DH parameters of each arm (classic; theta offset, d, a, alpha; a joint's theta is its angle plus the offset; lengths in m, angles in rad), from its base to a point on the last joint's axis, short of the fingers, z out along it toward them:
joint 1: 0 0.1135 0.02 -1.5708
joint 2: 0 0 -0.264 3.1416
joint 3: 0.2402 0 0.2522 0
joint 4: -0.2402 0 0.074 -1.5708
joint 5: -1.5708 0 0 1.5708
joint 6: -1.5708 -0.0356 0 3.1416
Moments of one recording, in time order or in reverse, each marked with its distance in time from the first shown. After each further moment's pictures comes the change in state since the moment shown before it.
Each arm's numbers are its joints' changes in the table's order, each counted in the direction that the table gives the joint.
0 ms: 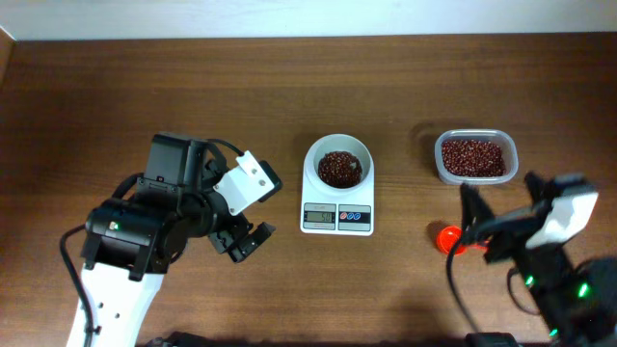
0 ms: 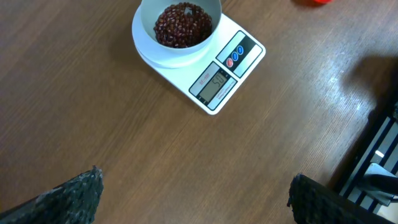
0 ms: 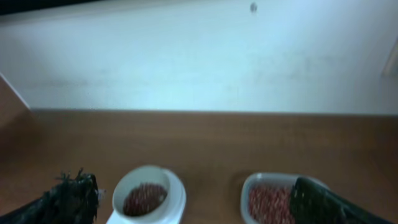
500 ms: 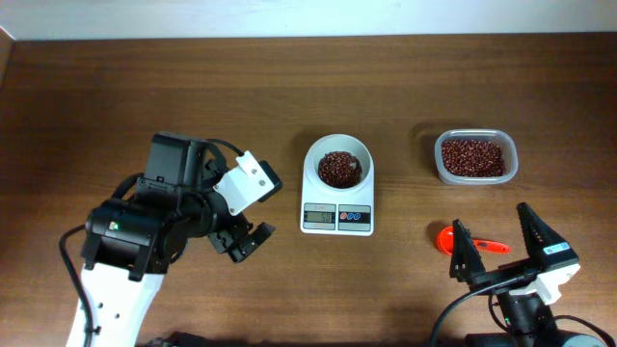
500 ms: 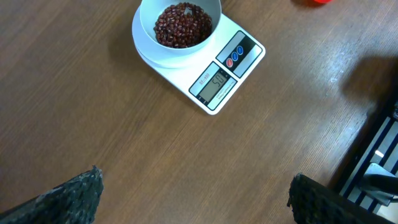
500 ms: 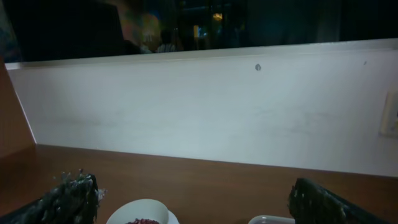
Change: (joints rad) left arm 0.001 0.000 0.000 0.000 0.000 0.000; right arm 0.019 -0.425 -0.376 0.261 -0.001 0.000
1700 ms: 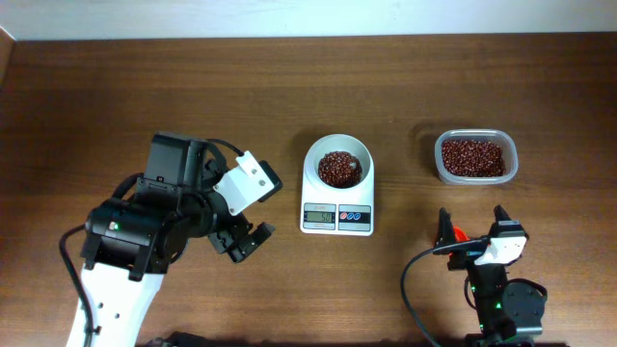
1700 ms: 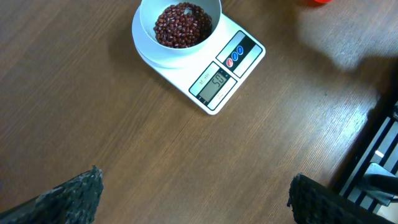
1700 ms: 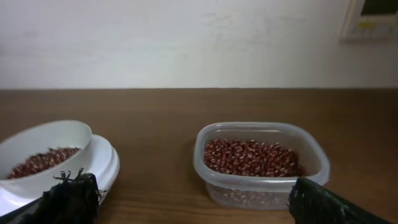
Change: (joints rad) left arm 0.000 0.000 0.000 0.000 0.000 0.000; right arm -0.007 0.000 -0.443 0.207 -0.190 0.089
